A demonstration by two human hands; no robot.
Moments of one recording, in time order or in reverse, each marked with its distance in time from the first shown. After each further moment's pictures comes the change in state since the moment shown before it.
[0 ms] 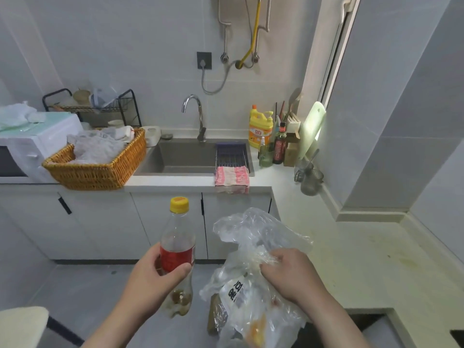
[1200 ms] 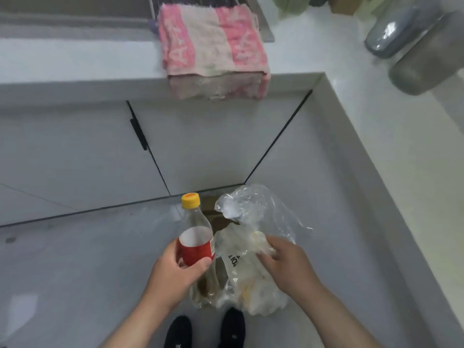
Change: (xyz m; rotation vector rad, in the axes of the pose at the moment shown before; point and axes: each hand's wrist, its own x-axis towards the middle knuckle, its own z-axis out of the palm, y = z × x) left_hand 0.321 -0.370 0.187 -0.042 -0.461 -0.522; right_hand 0.279 0.194 0.298 0.074 -0.211 0.416
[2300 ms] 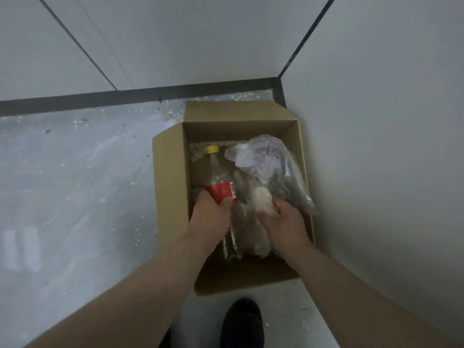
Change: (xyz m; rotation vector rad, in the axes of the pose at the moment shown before) left_hand 0.298 -0.308 0.187 0.161 0.059 -0.354; right_hand 0.246 0.316 0.284 0.323 -0.020 0.385
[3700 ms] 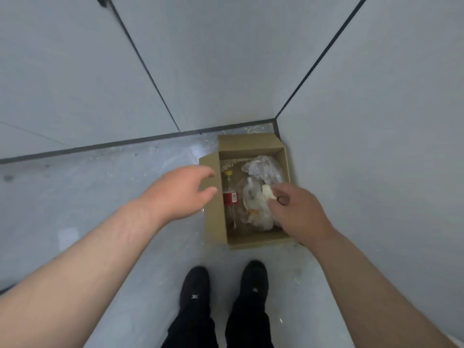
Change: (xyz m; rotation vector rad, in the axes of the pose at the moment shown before) left_hand -0.213 0.137 -0.219 0.935 -0.098 0.555; right_hand -0.216 -0.180 -0.091 -0.322 -0.046 -0.222
